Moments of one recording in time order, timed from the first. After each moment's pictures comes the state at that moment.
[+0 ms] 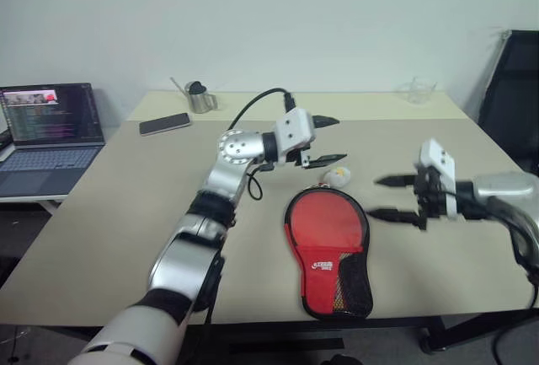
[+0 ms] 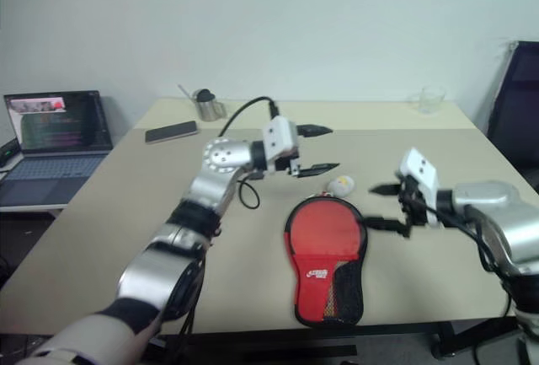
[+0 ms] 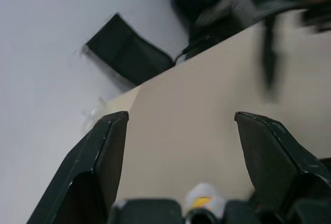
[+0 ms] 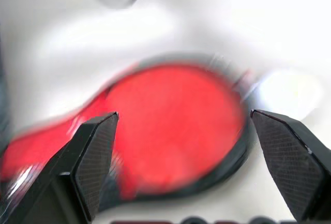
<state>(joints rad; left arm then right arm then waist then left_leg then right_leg) -1.00 0.25 -0.13 0.57 -0.03 -0.27 -1.09 -0.64 -0.83 -0.04 -0.09 0.47 0.75 1.05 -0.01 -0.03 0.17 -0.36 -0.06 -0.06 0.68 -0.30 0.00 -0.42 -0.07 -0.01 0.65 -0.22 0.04</state>
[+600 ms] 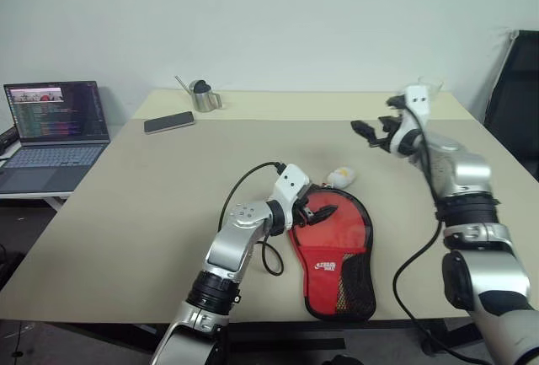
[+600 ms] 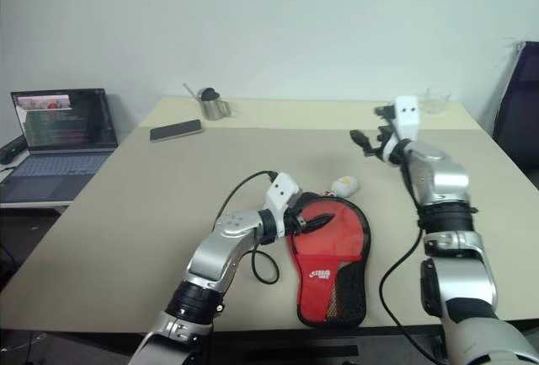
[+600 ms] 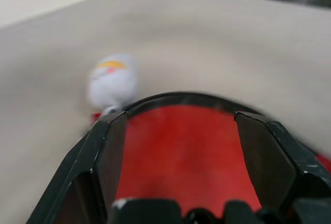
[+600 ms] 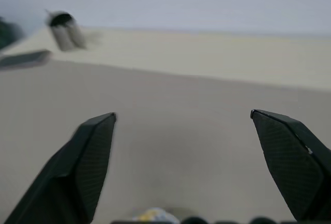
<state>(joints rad) -0.59 0.09 -0.18 0.07 -0.06 0.53 -0.73 -1.07 -0.37 -0.12 0.65 0.25 0.55 0.37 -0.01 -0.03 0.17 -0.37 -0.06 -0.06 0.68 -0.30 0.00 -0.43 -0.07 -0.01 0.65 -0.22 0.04</state>
